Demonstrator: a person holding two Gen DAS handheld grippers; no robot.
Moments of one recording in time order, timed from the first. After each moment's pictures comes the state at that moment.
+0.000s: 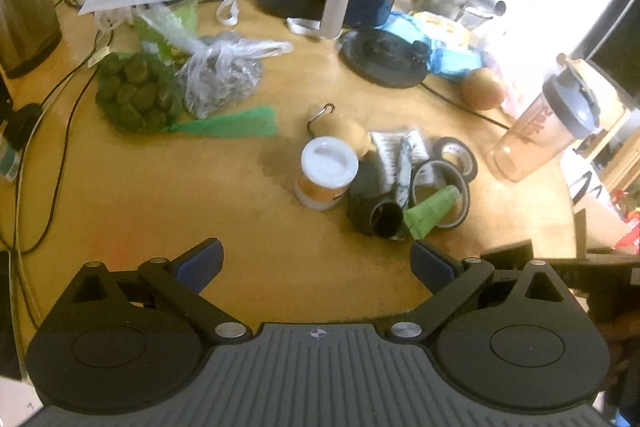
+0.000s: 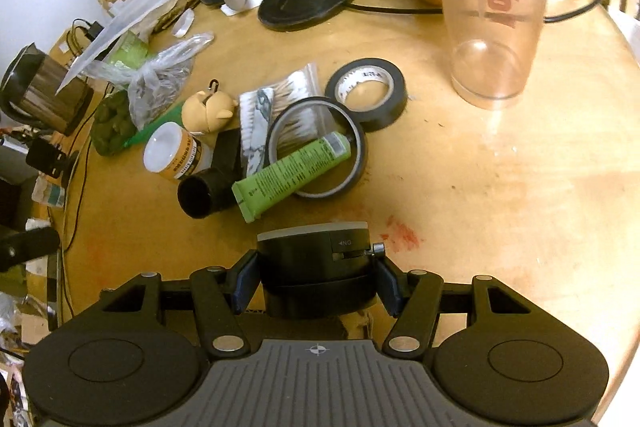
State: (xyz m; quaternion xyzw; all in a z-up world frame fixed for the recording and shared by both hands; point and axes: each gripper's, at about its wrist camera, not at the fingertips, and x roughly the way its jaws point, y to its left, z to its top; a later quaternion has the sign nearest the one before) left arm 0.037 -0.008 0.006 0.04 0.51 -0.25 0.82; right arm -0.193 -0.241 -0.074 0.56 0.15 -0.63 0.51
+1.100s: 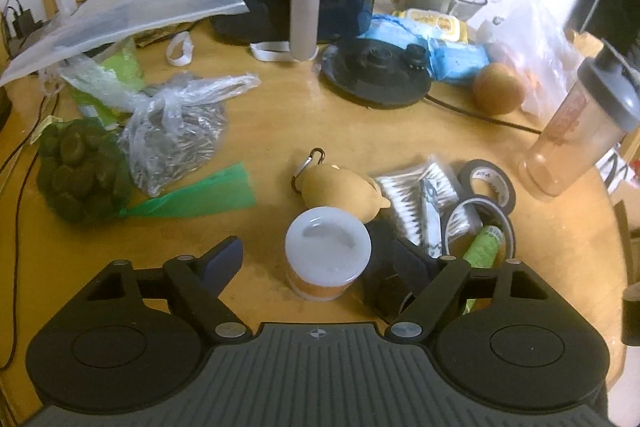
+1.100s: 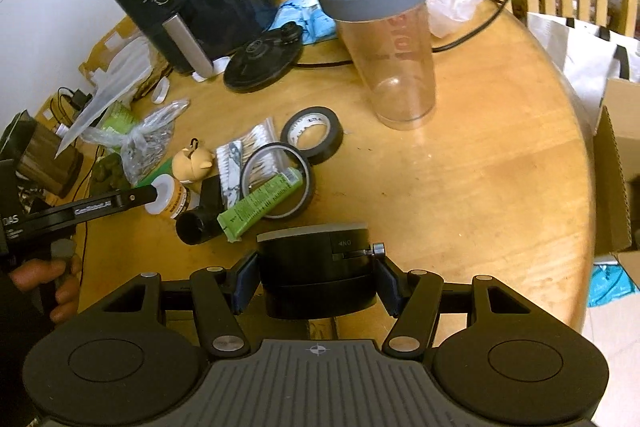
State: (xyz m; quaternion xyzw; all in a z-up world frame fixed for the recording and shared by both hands) left arm 0.091 -0.069 -0.050 0.12 0.46 -0.31 0.83; right arm -0.201 -0.171 -0.030 0.53 0.07 -0.71 0.45
